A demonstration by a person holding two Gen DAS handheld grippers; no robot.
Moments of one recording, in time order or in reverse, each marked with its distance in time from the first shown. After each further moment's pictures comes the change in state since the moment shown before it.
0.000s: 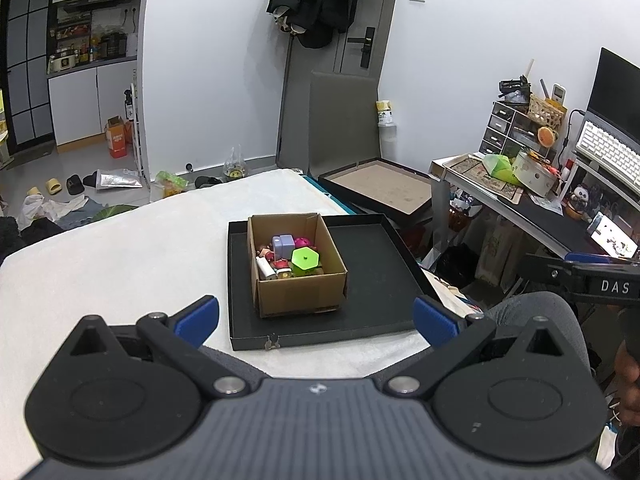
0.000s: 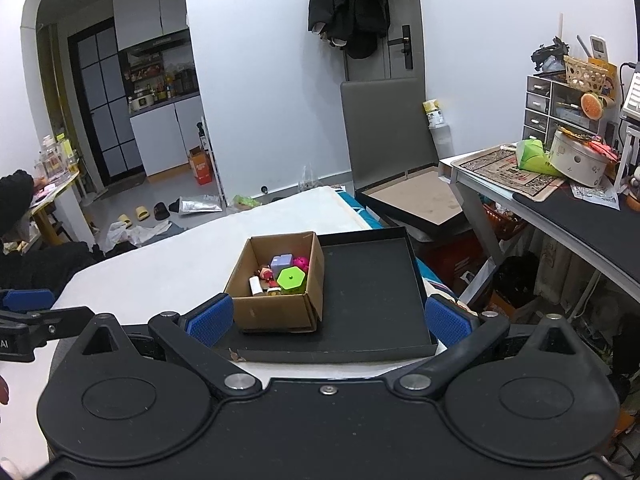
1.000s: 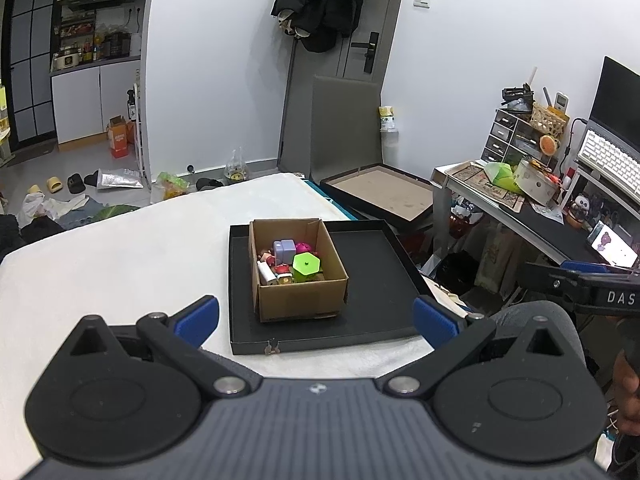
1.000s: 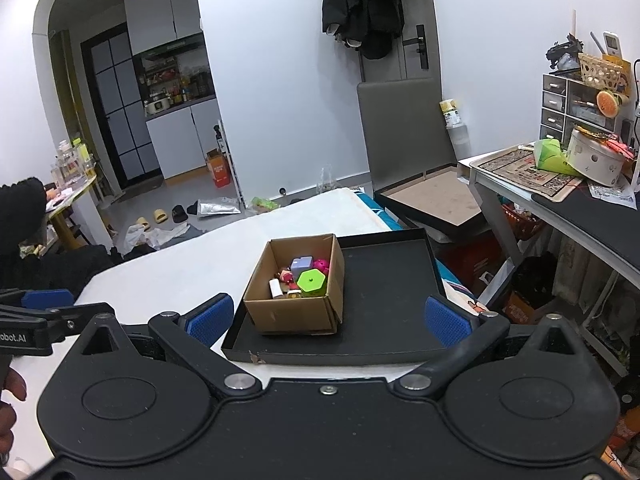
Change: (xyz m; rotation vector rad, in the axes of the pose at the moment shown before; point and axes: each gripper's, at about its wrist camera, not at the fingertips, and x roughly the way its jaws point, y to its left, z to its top) left arm 0.000 0.002 0.005 -0.017 -0.012 -0.001; right arm 0.002 0.000 0.003 0.000 0.001 0.058
